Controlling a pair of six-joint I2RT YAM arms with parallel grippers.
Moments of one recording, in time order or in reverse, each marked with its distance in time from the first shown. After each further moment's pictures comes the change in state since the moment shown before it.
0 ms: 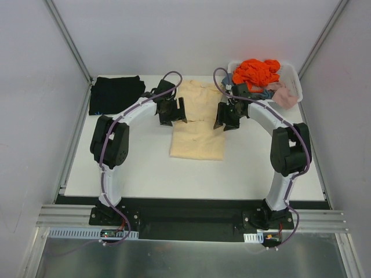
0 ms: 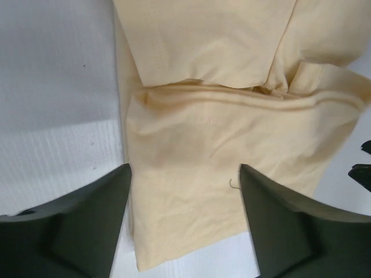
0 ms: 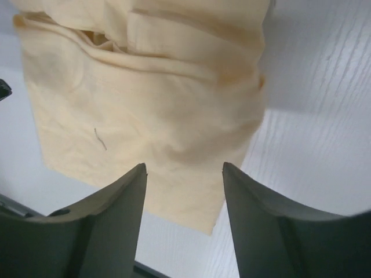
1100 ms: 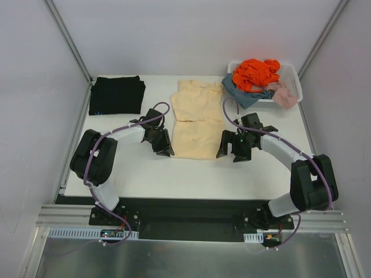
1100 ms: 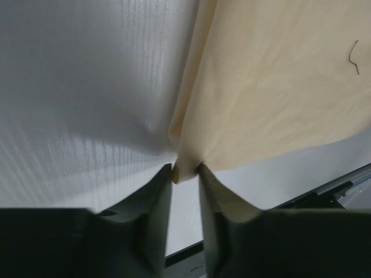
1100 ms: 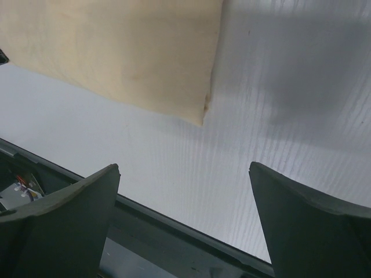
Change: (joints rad) left arm 0.006 -0.289 -0.592 0.140 0.161 -0.120; right arm 0.010 -0.418 -0.578 0.071 -0.076 0.058
